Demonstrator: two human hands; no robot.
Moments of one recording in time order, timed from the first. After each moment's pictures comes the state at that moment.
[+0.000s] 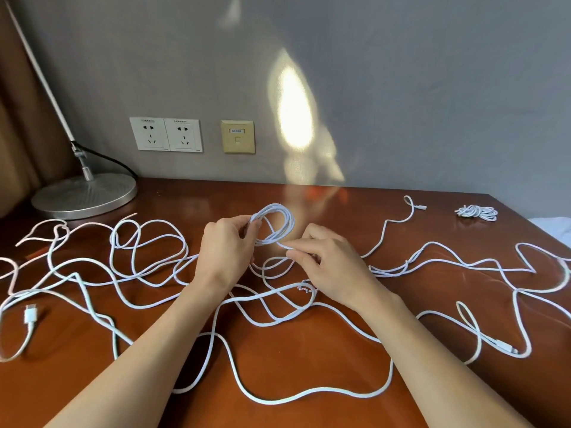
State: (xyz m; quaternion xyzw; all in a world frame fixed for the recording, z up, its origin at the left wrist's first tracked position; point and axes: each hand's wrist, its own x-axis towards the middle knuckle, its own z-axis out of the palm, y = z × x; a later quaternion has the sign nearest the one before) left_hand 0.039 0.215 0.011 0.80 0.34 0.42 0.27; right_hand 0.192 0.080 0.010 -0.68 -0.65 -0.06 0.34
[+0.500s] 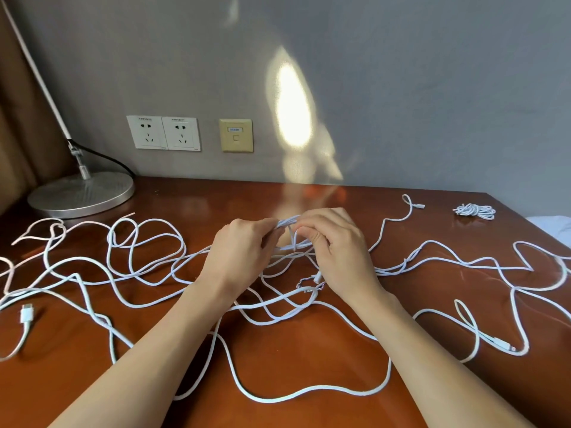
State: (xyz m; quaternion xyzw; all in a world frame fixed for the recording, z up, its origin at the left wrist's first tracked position) left_hand 0.042 0.200 0.021 0.90 0.22 0.36 0.08; right_hand 0.192 0.083 0.015 -0.63 -0.60 -0.19 0.46
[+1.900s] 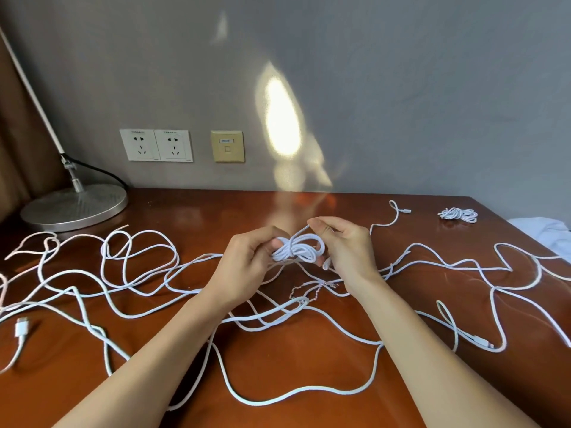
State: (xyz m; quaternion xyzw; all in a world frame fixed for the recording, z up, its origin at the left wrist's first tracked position) left_hand 0.046 0.183 0.022 0.85 0.09 0.38 0.34; right_hand 0.207 0.074 0.032 -0.65 -0.33 0.16 0.67
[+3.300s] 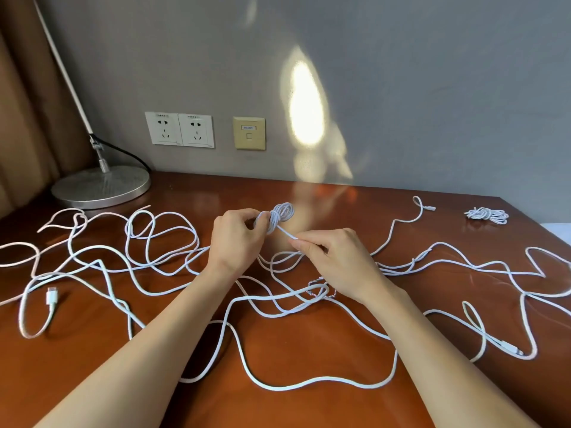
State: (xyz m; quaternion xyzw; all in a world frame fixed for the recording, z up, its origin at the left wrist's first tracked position) left_hand 0.042 0.221 0.011 0.79 0.35 0.43 0.27; right_hand 0.182 0.074 0.025 -0.68 -0.62 0.03 0.39
